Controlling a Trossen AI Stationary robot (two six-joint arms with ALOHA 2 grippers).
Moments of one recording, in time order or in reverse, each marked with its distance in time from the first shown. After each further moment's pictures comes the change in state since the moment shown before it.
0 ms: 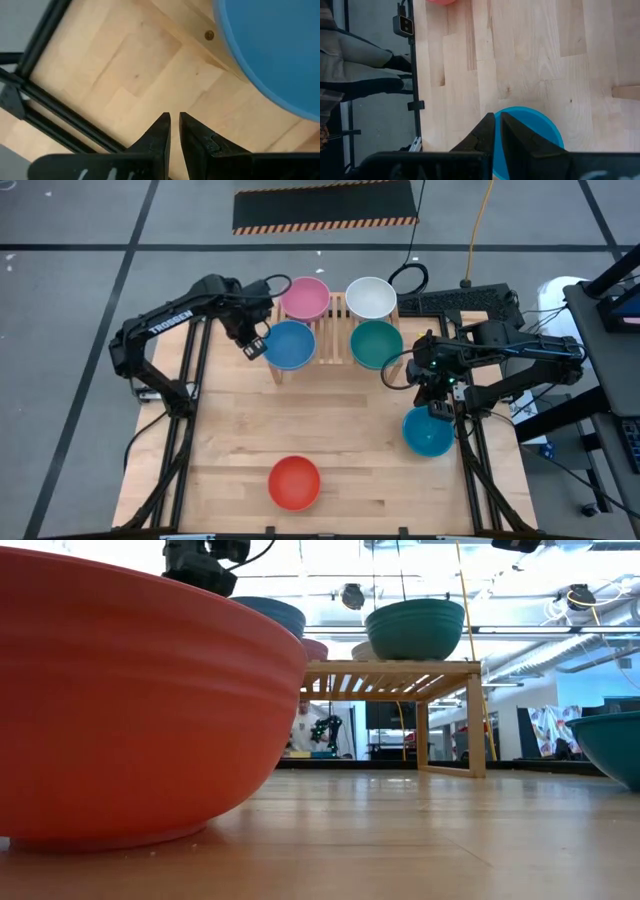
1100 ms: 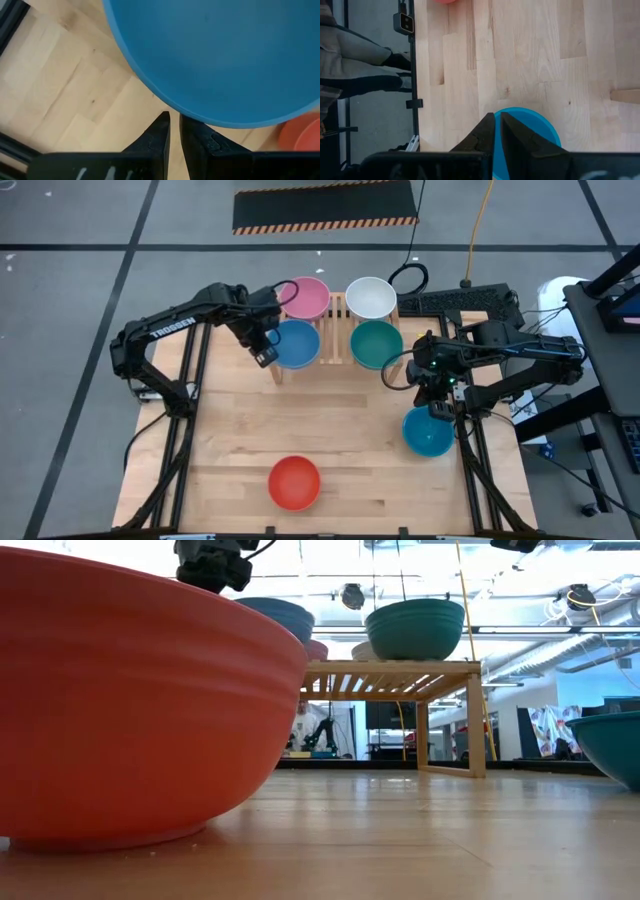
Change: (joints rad) left arm -0.089 -0.002 -0.020 0.150 0.124 -0.056; right arm 0.000 0.000 0.000 0.000 0.000 -0.027
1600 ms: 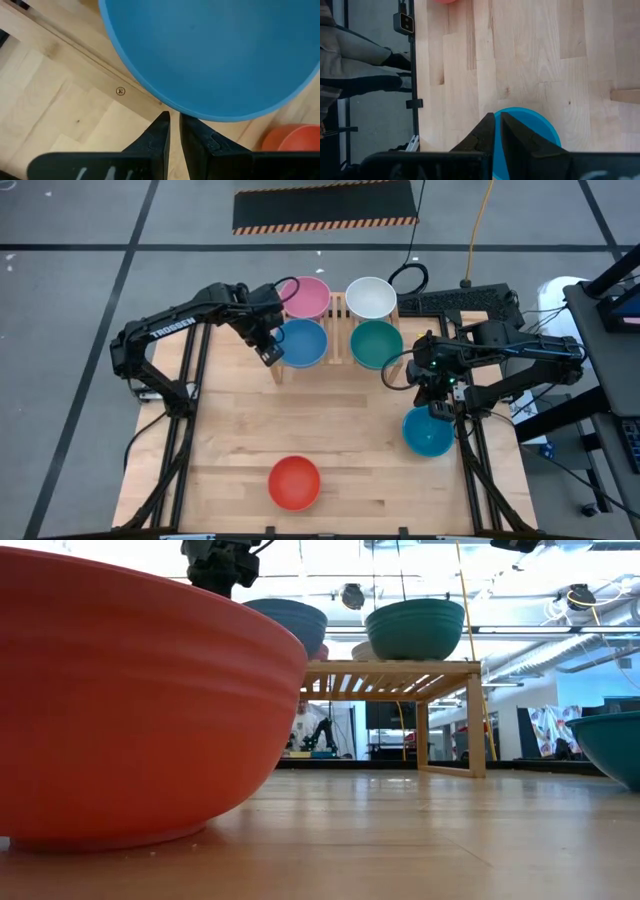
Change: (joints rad) left arm 0.000 0.000 0.000 0.089 0.052 -0.004; right arm 0.000 0.000 0.000 0.000 0.000 0.000
